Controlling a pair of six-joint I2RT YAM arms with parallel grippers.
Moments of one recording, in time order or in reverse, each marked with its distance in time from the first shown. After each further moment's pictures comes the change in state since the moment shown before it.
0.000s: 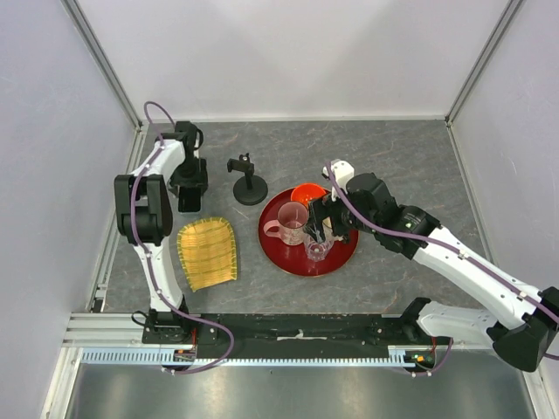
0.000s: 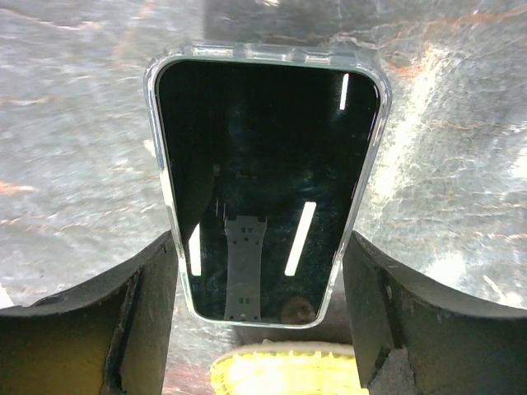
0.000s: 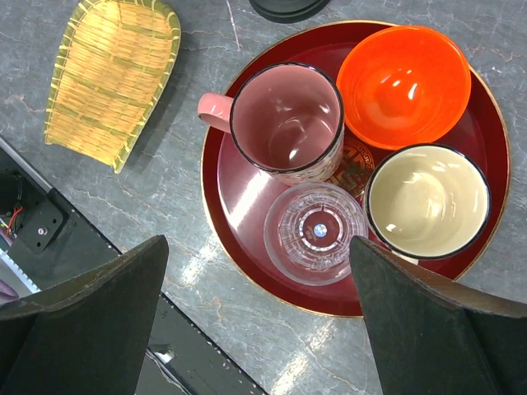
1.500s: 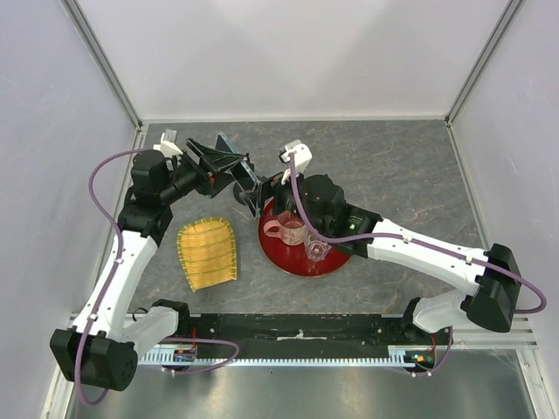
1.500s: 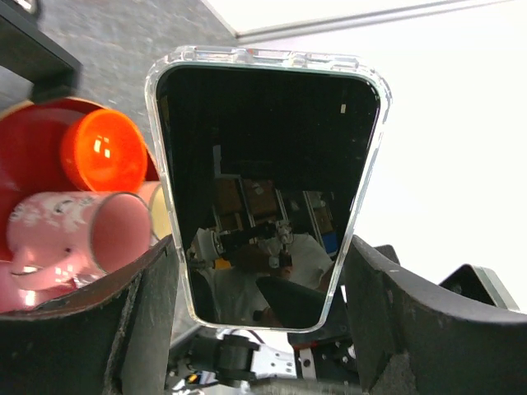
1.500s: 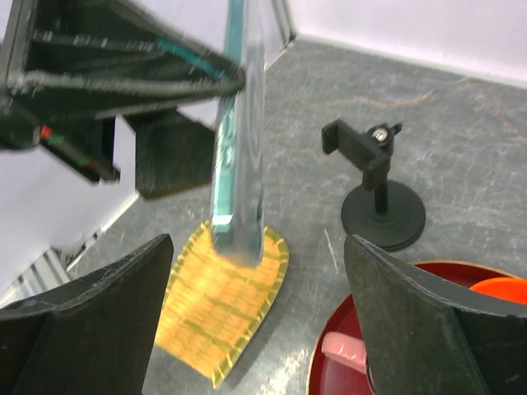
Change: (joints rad) left arm -0.125 -1.084 -0.681 0.730 0.705 -1.043; right arm 0.248 0.291 0.111 0.655 0.280 0.064
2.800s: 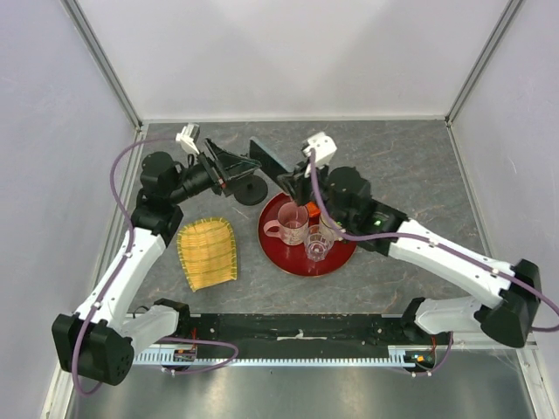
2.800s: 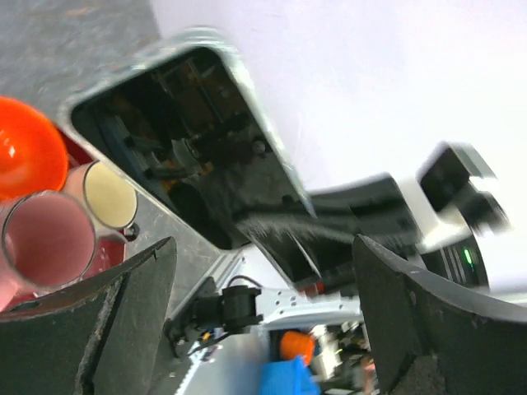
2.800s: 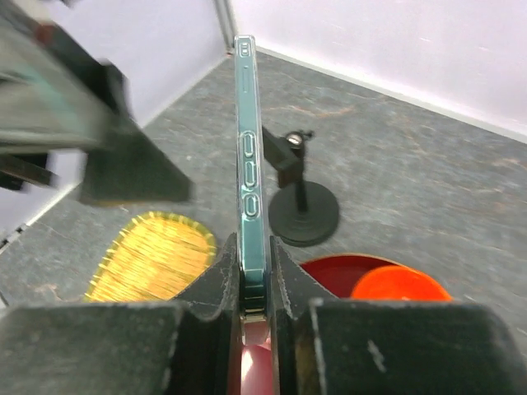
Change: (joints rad) left arm -0.091 0.034 -0.105 0.303 0.173 -0.042; right arm -0.073 -0.092 -0.050 -0.013 0.019 -0.150
